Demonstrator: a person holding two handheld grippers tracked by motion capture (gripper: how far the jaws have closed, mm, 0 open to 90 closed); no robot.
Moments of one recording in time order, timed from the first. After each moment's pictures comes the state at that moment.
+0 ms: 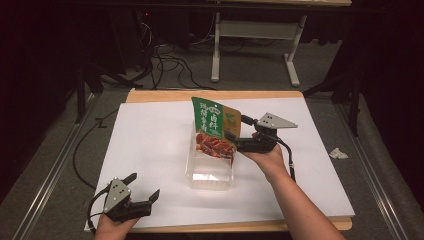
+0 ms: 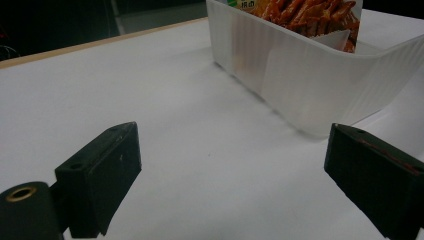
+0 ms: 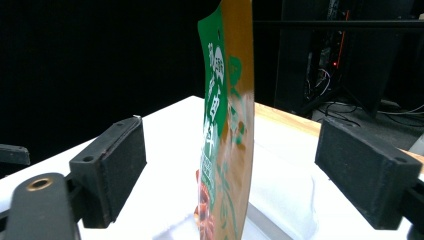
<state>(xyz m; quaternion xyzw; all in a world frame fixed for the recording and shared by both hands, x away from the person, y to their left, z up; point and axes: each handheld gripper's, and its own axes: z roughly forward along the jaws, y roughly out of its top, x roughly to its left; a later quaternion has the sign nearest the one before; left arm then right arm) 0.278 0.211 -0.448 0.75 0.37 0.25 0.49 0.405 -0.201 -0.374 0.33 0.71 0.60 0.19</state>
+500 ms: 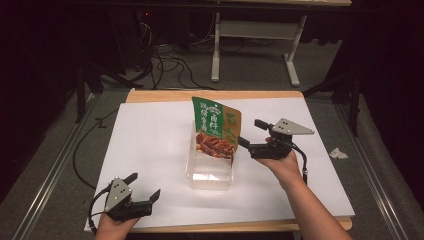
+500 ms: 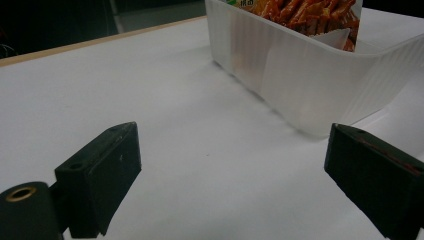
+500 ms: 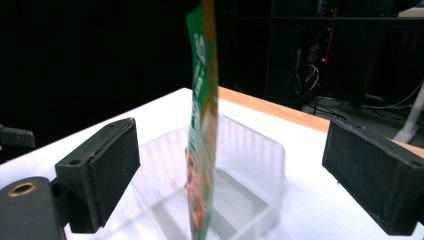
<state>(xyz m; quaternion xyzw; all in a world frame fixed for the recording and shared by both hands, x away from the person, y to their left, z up) 0.280 0.209 -0.448 0.75 0.37 0.25 0.49 0.383 -0.236 -0.374 0.34 0.71 0.59 0.20</state>
